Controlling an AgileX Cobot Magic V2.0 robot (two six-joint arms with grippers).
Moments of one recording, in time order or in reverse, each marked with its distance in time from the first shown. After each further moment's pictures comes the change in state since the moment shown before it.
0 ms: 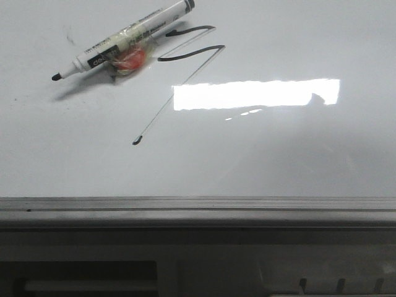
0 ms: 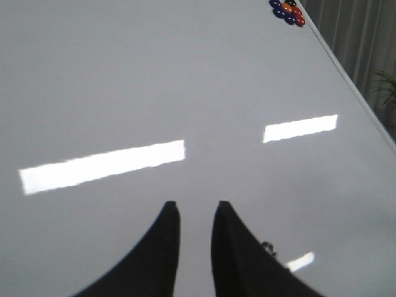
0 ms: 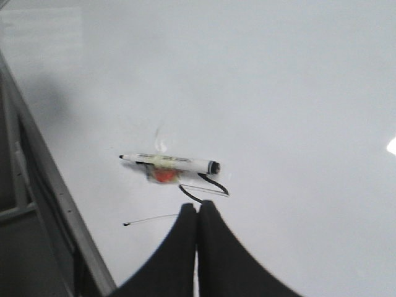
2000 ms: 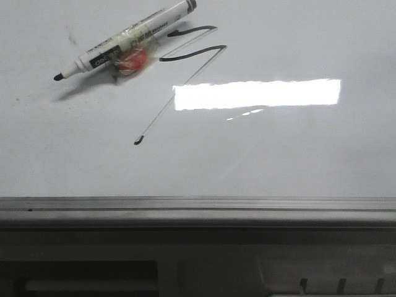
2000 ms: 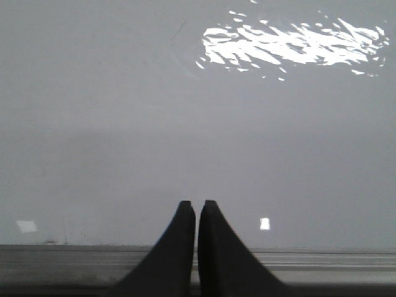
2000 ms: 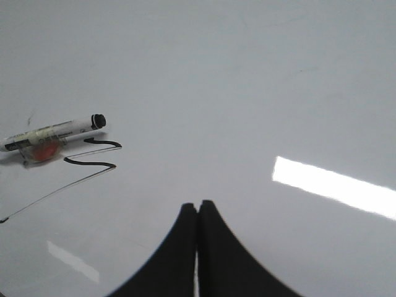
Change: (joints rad) left arm 0.457 -0.468 0.665 0.436 0.091 -0.465; right arm 0.000 -0.363 0.655 0.033 -0.677 0.015
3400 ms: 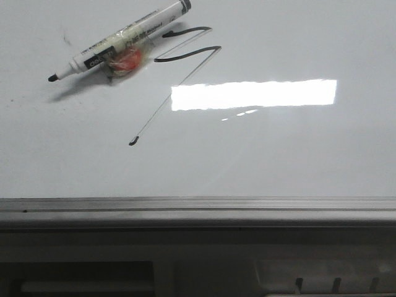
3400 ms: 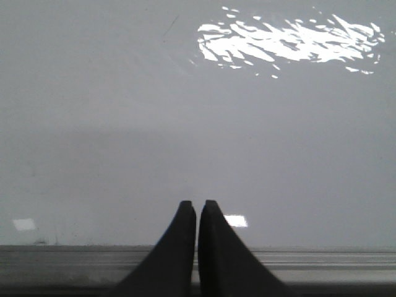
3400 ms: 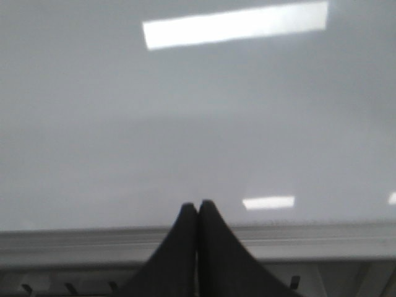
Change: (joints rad) left arm 0.000 0.000 0.000 0.000 0.010 -0.002; right arm -0.480 -0.273 0.187 -0.674 0.472 0.970
